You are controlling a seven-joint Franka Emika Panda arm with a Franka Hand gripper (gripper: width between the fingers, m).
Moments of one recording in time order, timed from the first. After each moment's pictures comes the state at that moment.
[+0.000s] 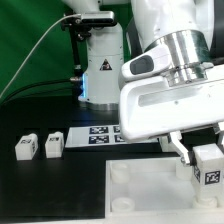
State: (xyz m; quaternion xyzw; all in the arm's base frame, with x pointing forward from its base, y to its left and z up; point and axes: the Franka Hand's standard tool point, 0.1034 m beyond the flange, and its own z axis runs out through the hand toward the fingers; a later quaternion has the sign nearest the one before) arm 0.620 0.113 0.088 -0.95 -0.04 -0.30 0.06
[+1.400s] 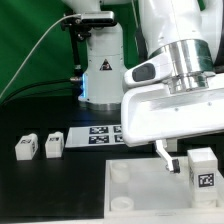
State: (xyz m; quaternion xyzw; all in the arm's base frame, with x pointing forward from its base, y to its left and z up) arm 0.611 0.114 0.075 -0.96 0.00 -0.29 0.05
